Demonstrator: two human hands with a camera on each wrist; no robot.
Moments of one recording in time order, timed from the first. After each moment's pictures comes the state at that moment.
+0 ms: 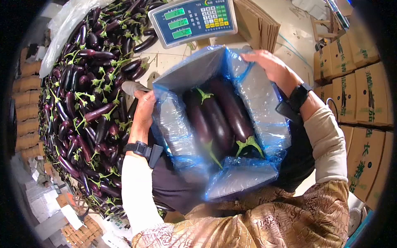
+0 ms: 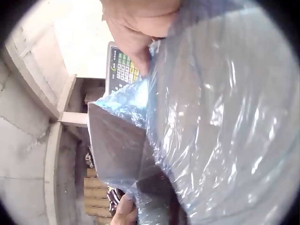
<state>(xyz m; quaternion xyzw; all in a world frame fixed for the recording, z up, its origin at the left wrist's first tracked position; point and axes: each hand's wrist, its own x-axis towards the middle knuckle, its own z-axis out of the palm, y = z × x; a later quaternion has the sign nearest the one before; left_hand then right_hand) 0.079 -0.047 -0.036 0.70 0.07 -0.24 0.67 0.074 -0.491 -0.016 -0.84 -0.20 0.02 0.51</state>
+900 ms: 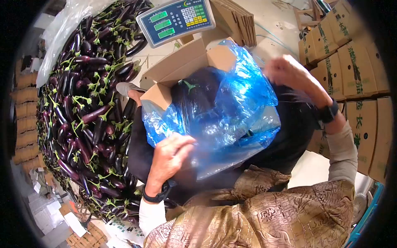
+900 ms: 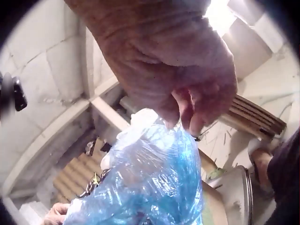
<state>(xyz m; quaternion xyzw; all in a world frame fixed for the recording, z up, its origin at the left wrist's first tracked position) -0.094 -0.123 0.080 0.84 -0.27 -0.13 0.45 -0.031 -0.523 0.095 -0.89 -0.08 0.12 0.43</state>
